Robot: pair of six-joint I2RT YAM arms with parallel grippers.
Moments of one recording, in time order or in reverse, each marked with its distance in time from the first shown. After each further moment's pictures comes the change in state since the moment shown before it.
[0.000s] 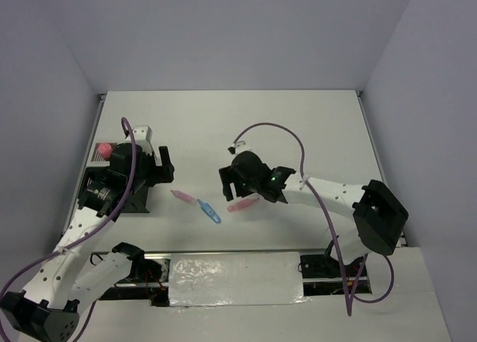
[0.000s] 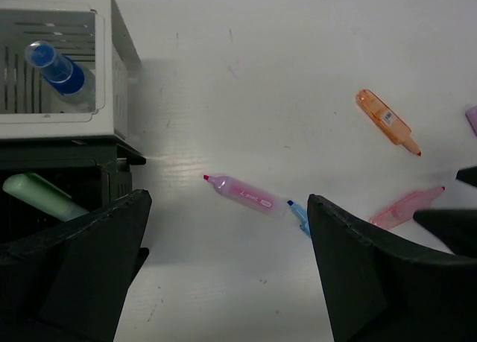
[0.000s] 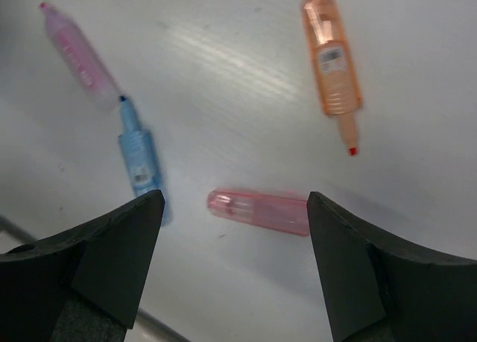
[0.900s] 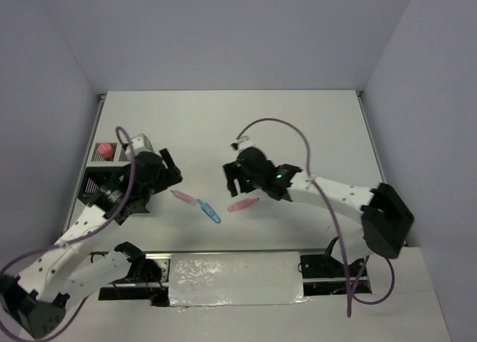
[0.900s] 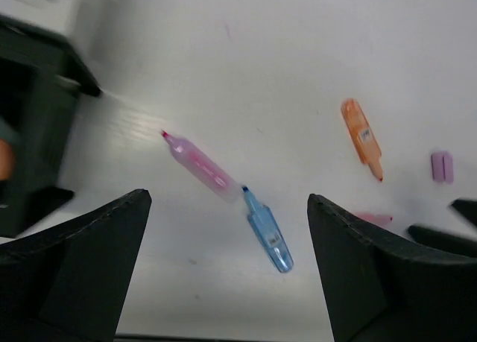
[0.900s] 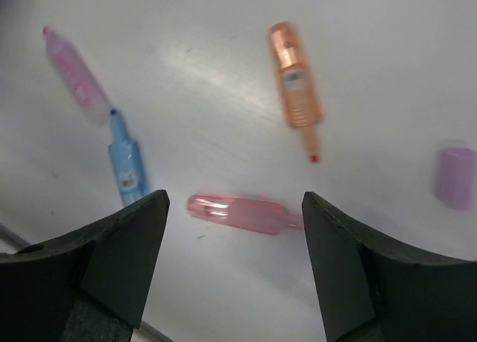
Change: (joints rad) left arm -0.163 -0.003 -0.025 -0.087 -0.283 -0.457; right arm 0.039 0.015 0.033 0.003 -0.010 -0.080
